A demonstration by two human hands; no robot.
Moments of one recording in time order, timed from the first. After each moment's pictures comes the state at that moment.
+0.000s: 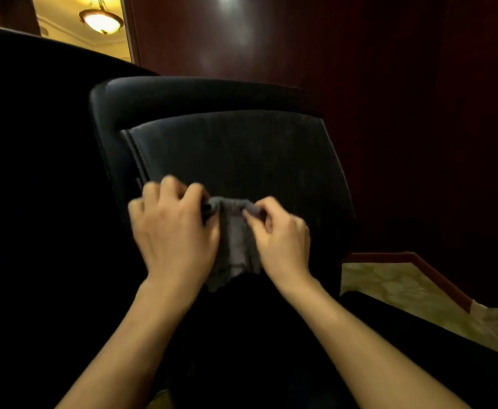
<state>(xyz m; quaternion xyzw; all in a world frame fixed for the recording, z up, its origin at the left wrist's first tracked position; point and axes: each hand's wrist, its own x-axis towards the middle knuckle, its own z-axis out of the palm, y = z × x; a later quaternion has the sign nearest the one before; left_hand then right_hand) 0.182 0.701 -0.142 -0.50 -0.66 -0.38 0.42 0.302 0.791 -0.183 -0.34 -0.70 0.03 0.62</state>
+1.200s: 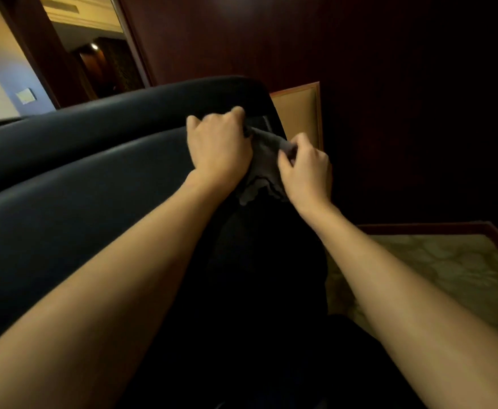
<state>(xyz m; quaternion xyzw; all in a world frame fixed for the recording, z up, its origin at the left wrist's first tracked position) 0.309 0.989 -0.010 -0.54 -0.71 -0.21 0.40 0.412 1.048 -0.090 -0.39 -0.69 0.16 0.59</state>
